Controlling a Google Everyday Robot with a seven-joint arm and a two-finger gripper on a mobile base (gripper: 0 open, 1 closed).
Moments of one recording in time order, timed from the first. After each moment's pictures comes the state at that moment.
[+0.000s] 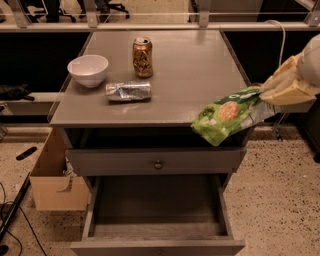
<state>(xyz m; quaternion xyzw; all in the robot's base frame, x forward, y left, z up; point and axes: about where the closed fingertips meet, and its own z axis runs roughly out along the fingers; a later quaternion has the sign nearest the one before) 0.497 -0.226 0.959 -0.62 0.72 0.02 0.30</state>
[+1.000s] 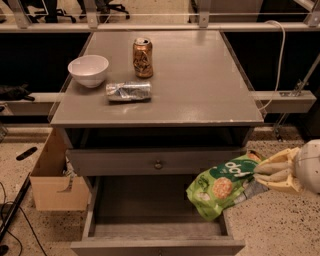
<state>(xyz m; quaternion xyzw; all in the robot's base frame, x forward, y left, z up) 0.384 -0.218 0.834 -0.59 0.73 0.07 0.33</state>
